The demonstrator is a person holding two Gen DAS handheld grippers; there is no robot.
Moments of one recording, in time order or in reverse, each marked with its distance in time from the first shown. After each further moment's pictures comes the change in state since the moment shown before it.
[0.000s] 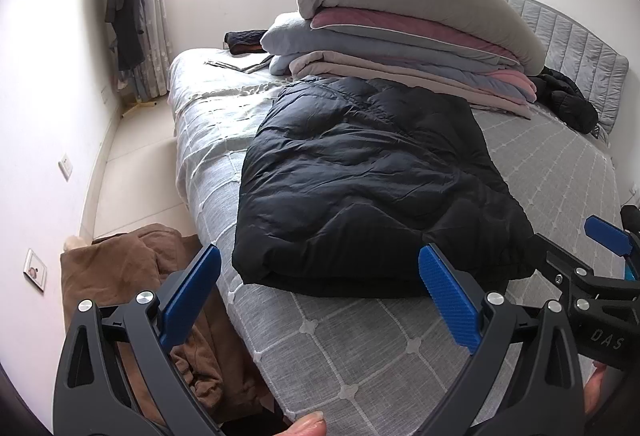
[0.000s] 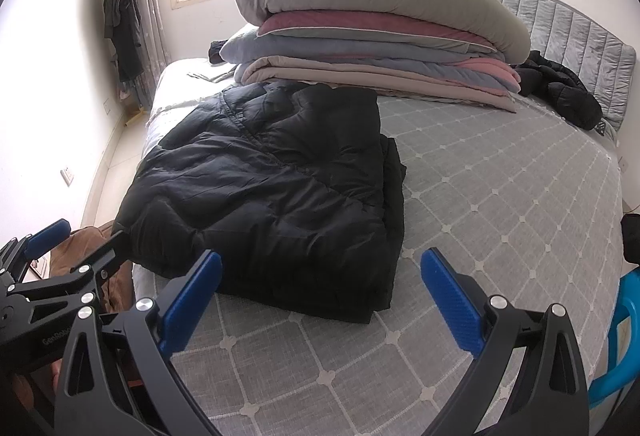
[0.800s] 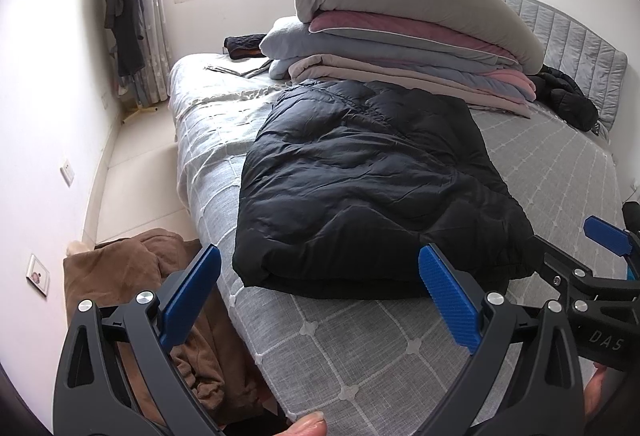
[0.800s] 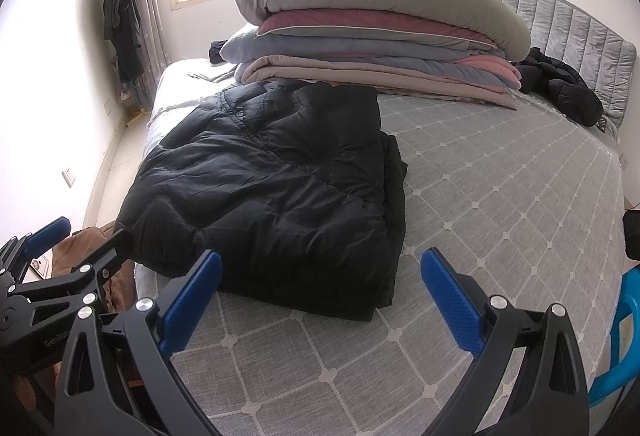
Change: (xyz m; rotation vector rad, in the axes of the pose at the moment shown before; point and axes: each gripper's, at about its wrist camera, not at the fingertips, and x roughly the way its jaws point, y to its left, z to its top) left arm -0.004 -0.004 0.000 0.013 -0.012 0.008; right arm -0.002 -0.001 -0.001 0.005 0.007 0.005
